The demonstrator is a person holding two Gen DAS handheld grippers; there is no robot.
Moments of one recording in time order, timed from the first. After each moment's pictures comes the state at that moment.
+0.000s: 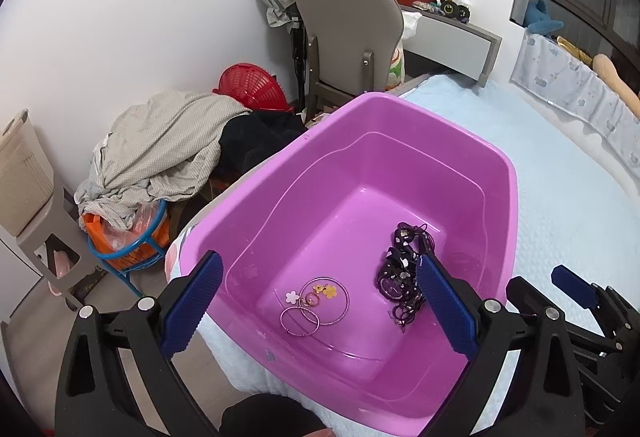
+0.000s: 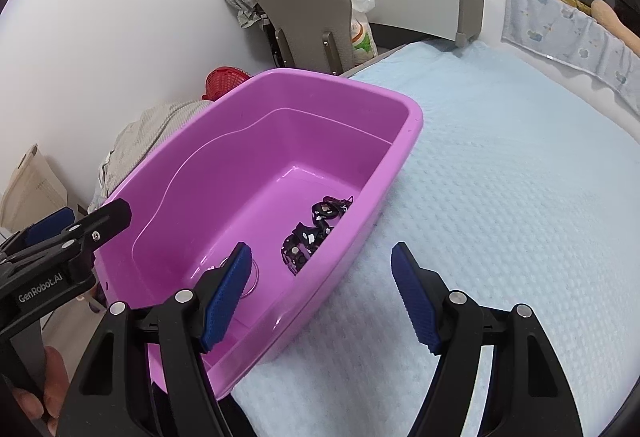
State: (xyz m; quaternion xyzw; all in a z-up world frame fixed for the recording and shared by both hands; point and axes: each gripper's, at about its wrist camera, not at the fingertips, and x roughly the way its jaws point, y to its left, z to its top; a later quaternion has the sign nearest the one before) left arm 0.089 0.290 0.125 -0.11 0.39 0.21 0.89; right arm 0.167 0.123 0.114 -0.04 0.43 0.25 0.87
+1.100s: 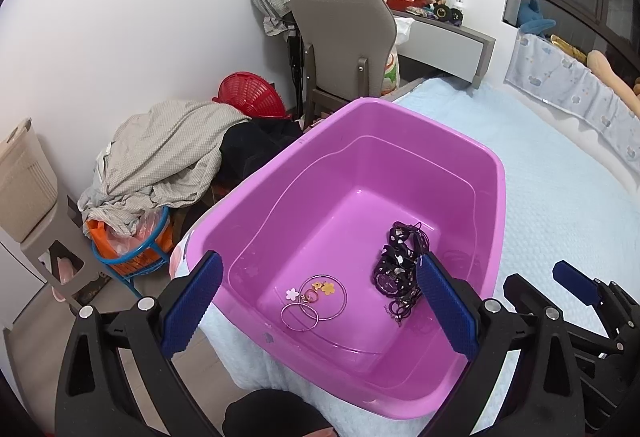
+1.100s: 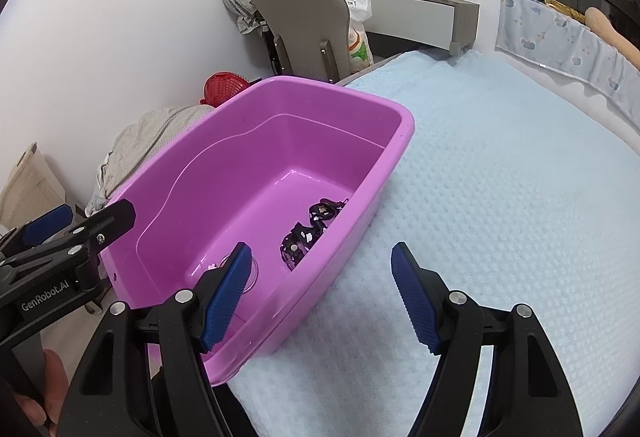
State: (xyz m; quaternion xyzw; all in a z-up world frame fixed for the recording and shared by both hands) left arm 0.078 0.279 0.135 -0.10 0.38 0.21 0.89; right arm 0.153 0.117 0.124 -0.05 0.41 0.24 0.88
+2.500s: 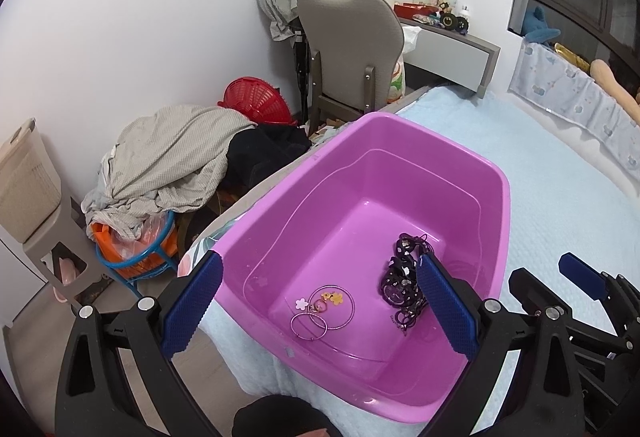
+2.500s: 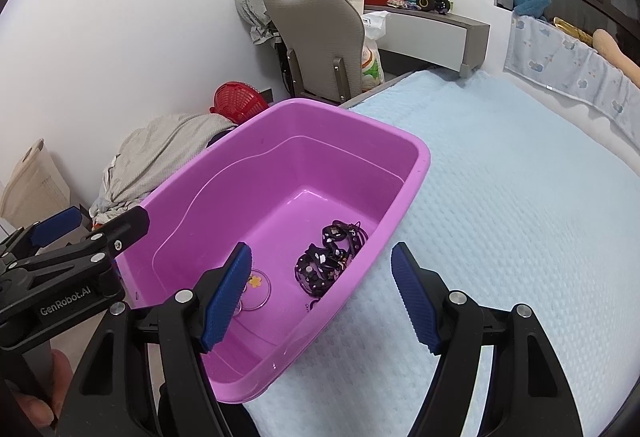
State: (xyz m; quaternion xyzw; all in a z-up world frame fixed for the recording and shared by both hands) left arm 0.078 0.294 0.149 -0.11 0.38 0.21 0.90; right arm 0.150 0.133 0.152 -0.07 0.39 0.26 0.88
